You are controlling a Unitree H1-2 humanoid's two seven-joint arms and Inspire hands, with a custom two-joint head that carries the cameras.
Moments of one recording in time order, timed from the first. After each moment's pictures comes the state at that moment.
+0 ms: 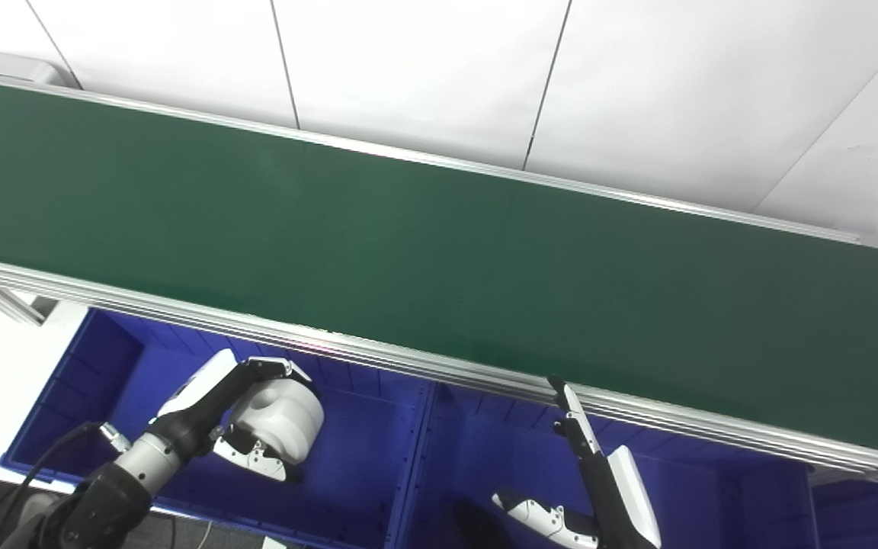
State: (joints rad) left arm 0.34 0.49 -0.22 -0.04 0.30 -0.26 -0.13; right arm 0.53 -0.10 0.31 -0.21 -0.50 -0.19 -0.01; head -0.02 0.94
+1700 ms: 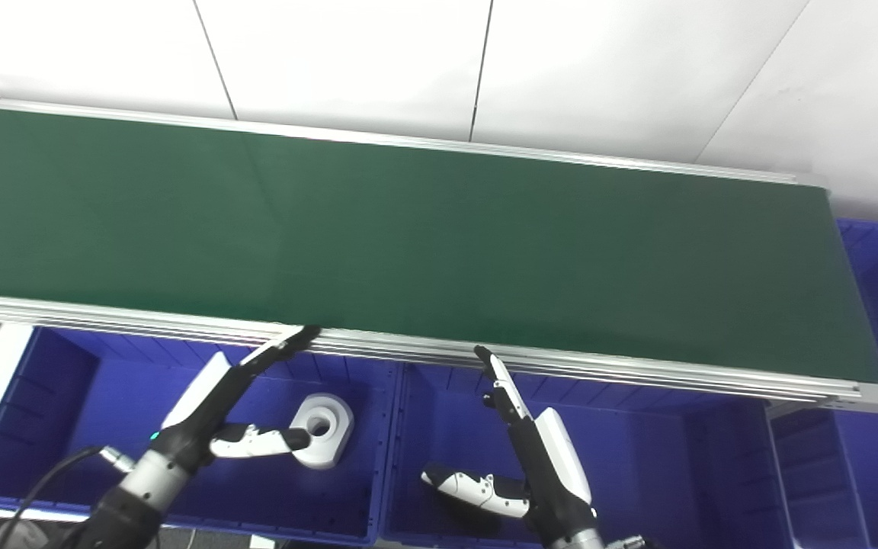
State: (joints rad) left arm 0.26 0.54 -0.45 0.10 0.12 -0.44 0.11; right arm 0.54 -0.02 0.39 -0.19 -0.57 -0.16 -0.04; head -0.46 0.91
